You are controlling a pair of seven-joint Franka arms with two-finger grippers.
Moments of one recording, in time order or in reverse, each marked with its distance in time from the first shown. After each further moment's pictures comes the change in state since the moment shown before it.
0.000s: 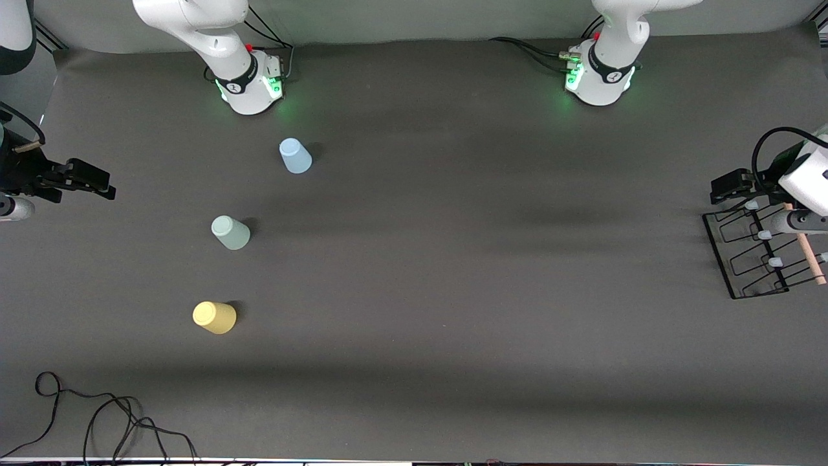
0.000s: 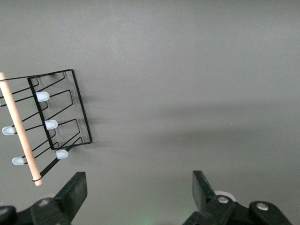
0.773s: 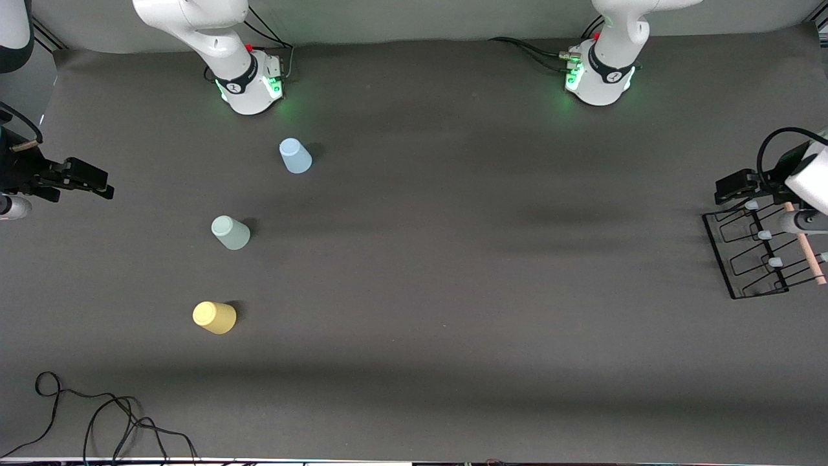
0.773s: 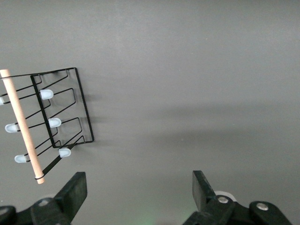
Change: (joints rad) left arm 0.016 0.000 0.007 0.000 0.000 0.000 0.001; right arm 0.000 -0.003 -0.003 0.000 0.000 0.000 0.000
